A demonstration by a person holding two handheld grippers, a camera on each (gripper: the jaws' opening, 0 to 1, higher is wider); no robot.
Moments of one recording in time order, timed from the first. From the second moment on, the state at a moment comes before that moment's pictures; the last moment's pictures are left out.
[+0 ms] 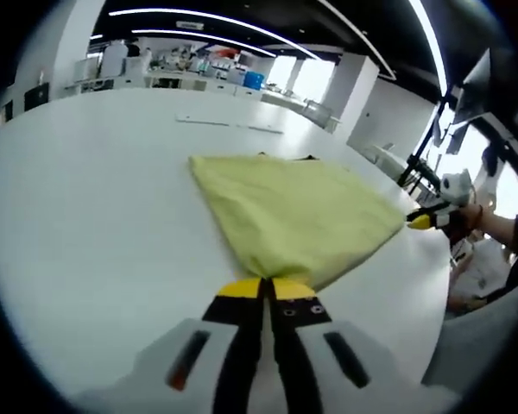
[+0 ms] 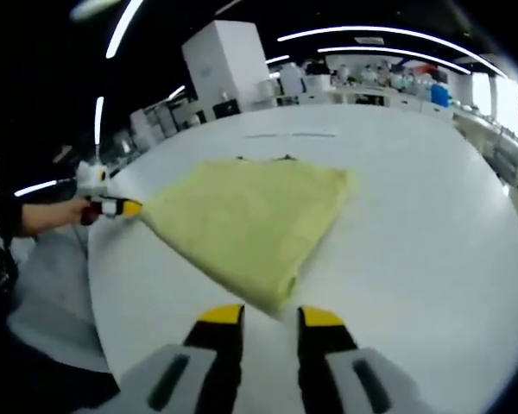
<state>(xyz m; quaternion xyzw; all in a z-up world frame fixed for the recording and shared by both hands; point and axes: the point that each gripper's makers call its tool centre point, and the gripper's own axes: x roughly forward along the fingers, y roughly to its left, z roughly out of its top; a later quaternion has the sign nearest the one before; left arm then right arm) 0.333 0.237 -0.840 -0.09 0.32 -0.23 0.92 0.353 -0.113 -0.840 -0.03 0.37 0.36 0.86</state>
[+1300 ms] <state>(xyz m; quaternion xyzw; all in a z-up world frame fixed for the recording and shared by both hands) 0.322 0.234 -0.824 -0.05 0.33 -0.32 0.89 0.362 -0.104 -0.843 0.00 0.38 0.36 0.85</state>
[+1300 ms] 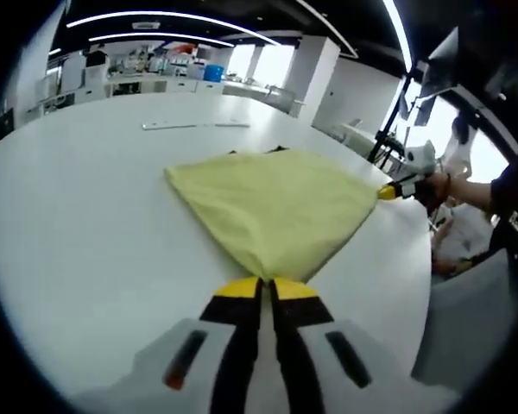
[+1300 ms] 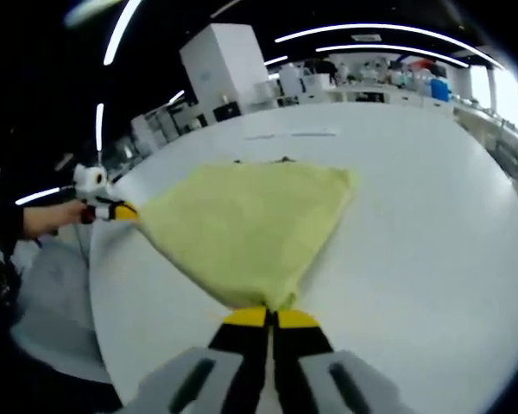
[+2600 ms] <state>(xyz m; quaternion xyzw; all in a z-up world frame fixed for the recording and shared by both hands) 0.311 0.236 -0.830 0.02 0.35 -0.33 0.88 0.361 -0.104 -0.844 -0.01 0.39 0.36 0.85</state>
